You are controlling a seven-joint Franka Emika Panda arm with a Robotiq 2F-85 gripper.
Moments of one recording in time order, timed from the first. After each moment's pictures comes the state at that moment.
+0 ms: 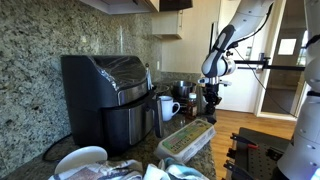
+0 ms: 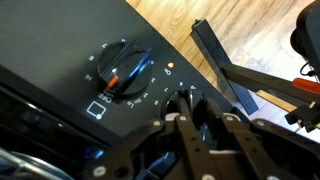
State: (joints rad) arm -0.49 0.27 -0.22 -2.41 -0.04 2.63 -1.63
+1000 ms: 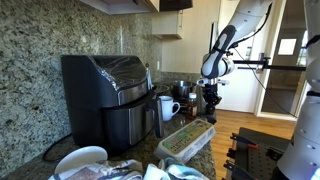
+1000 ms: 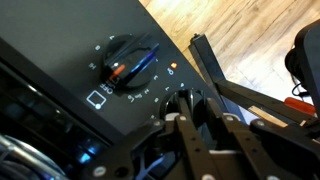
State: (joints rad) arm -0.46 0.28 -0.22 -2.41 -0.15 2.62 -1.63
